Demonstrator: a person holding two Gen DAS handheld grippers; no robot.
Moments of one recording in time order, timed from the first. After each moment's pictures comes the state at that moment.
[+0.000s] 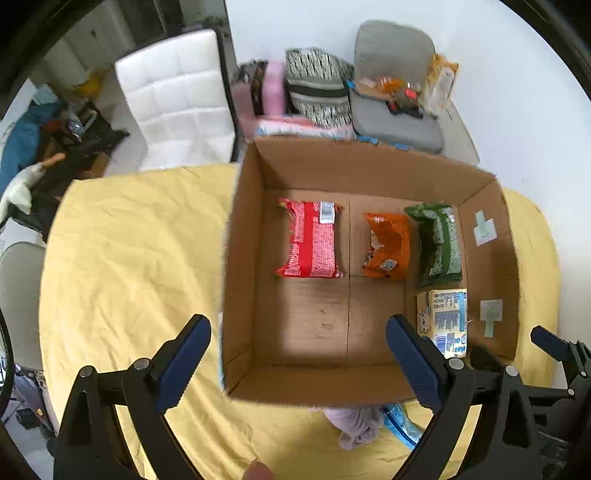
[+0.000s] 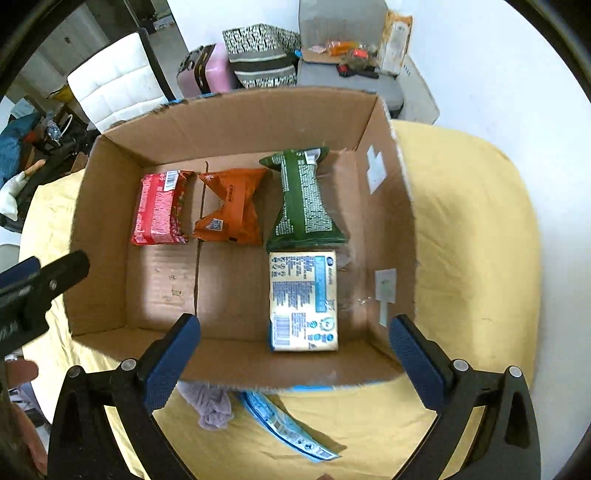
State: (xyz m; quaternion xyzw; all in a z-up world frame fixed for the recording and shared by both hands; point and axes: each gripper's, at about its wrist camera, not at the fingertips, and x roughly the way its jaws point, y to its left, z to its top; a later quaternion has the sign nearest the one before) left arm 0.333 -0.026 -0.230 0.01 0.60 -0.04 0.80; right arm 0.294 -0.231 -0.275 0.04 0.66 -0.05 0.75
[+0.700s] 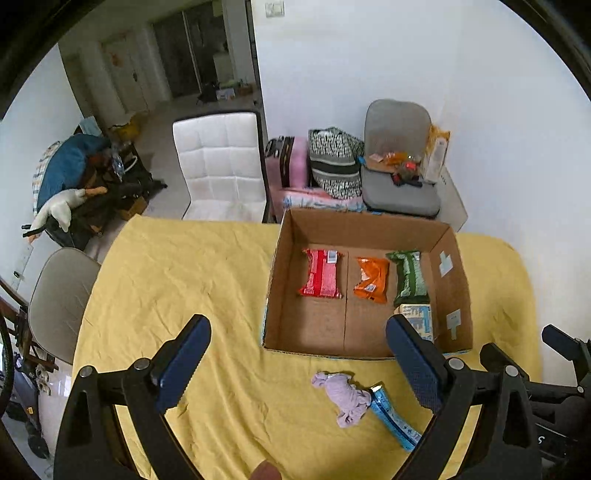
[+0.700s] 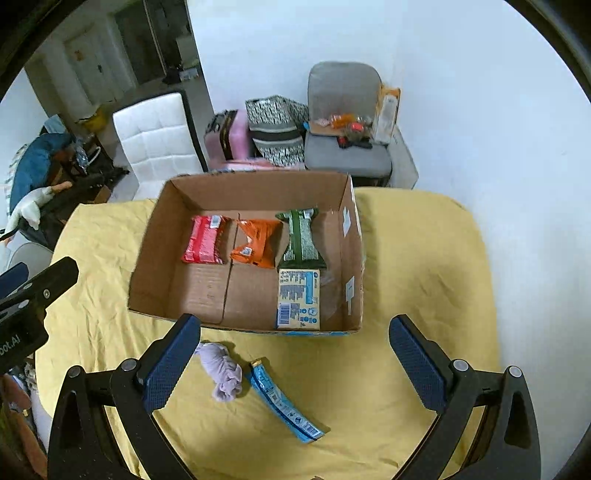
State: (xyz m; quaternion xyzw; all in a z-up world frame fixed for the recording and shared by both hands) left arm 0.224 -0.023 -0.112 0.01 0.48 0.00 0.88; right arm 0.204 -0.223 -0.140 0.02 0.54 -0.04 0.84
